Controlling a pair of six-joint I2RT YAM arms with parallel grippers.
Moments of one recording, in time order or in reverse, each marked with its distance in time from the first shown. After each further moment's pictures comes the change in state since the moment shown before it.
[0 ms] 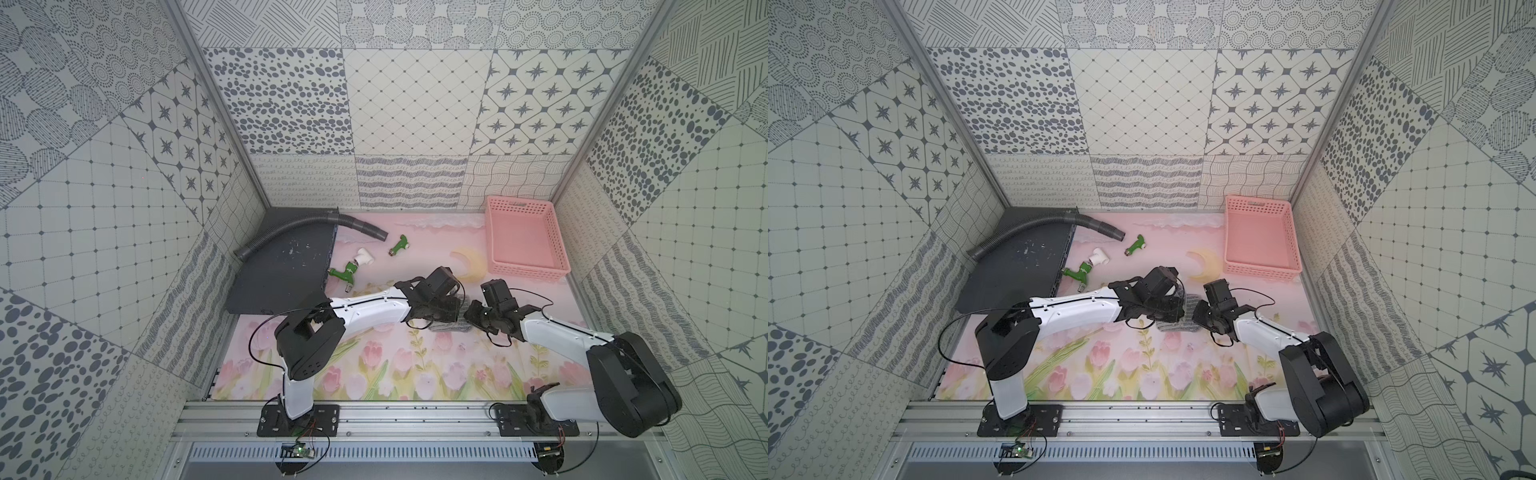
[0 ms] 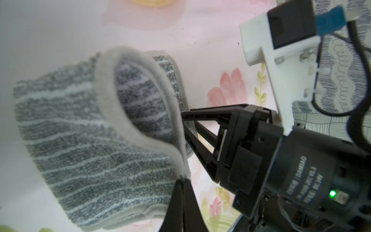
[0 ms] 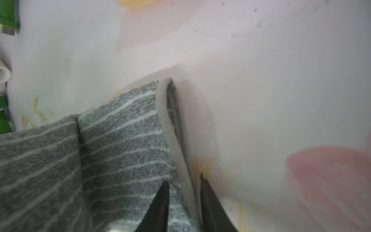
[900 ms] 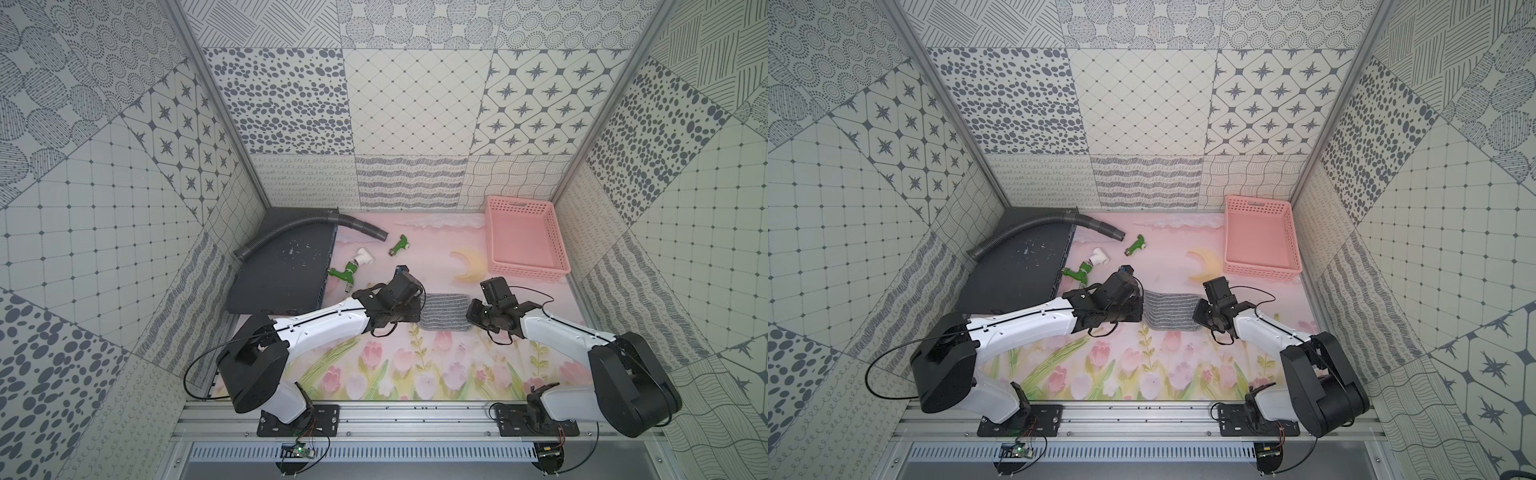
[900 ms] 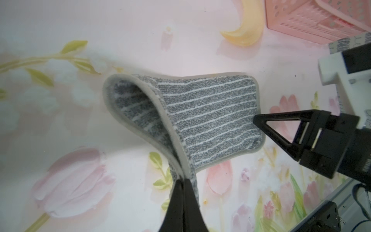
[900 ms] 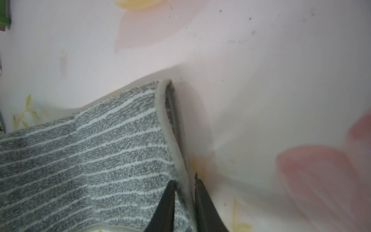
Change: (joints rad) left arm 0.080 -0.338 -0.305 -0.052 -0.244 0.010; right arm 0.002 0.004 0.039 -0.062 0.016 -0.032
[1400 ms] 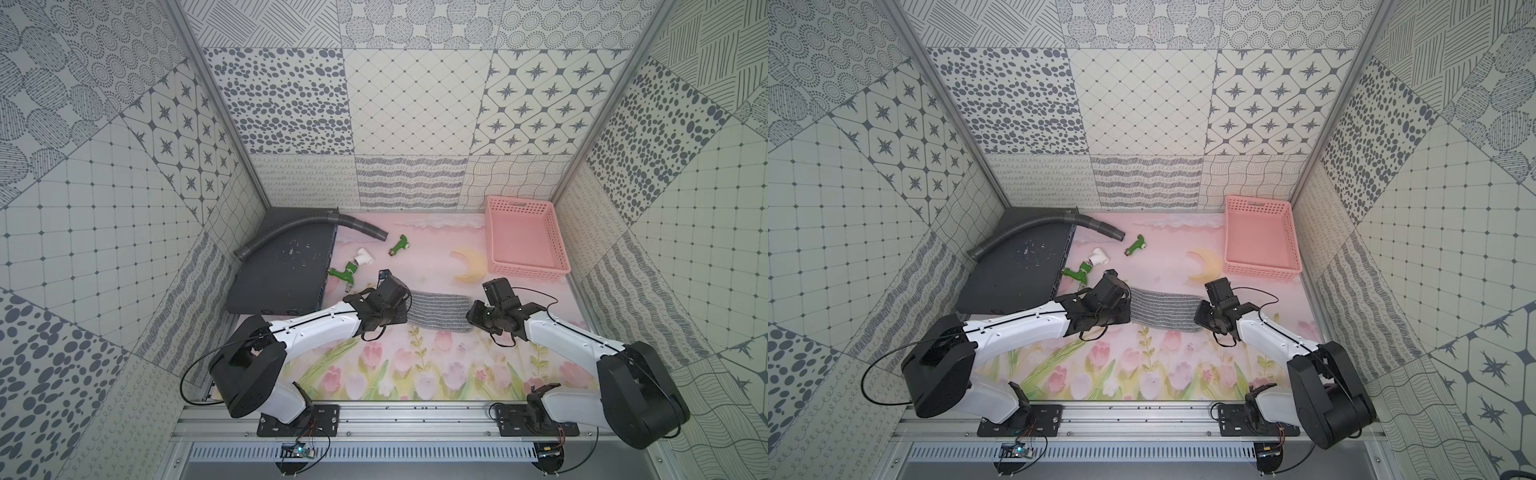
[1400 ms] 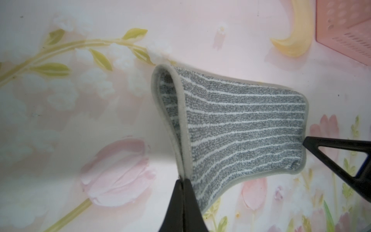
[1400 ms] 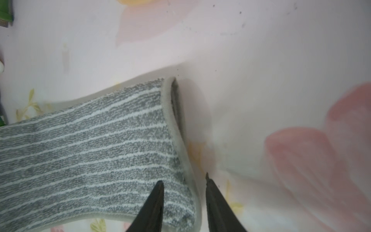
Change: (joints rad) left arm 0.074 -0.056 -0.134 0.024 -0.068 -0.052; right arm 0.000 -0.035 -0.001 -0.067 0.011 0.000
